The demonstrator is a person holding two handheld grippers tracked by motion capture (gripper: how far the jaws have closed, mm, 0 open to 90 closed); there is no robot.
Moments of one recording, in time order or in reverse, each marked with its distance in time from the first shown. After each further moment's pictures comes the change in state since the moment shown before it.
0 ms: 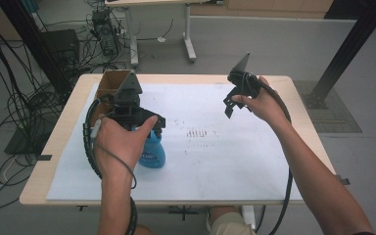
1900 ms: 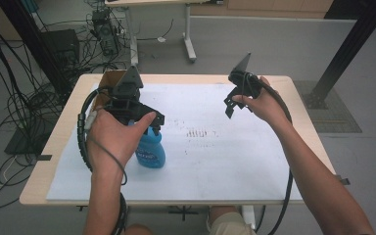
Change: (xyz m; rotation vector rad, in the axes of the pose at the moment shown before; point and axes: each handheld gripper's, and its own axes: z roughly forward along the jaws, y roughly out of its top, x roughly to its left) left arm 0.000 0.005 -0.016 0.003 0.004 0.098; right arm 0.000 -0.003 -0.002 -0.001 -0.001 0.004
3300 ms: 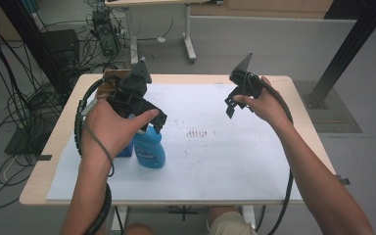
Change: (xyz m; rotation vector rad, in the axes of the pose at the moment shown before) left arm -0.006 0.010 -0.011 -0.009 -0.009 0.222; right arm -0.002 -0.004 -0.002 -0.007 0.004 0.013
